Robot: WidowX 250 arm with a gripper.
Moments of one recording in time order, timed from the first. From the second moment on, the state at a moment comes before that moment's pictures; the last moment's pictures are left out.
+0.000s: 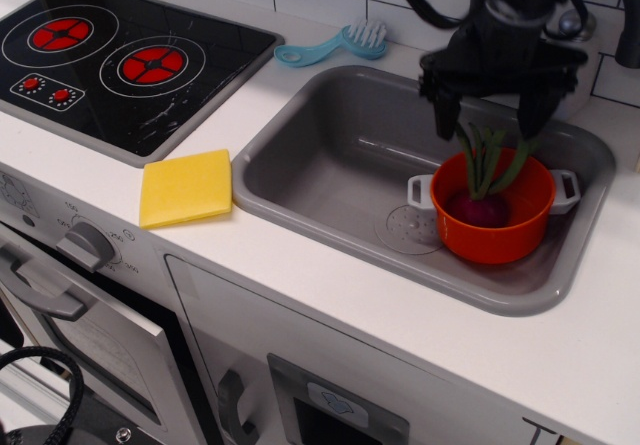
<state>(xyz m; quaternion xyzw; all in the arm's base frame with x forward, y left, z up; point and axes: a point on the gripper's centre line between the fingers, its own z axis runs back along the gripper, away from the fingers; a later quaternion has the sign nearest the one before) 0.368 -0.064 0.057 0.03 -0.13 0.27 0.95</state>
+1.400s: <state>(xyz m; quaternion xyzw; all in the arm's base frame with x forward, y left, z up) 0.365 -0.048 0.111 -0.03 -0.14 0.31 0.94</state>
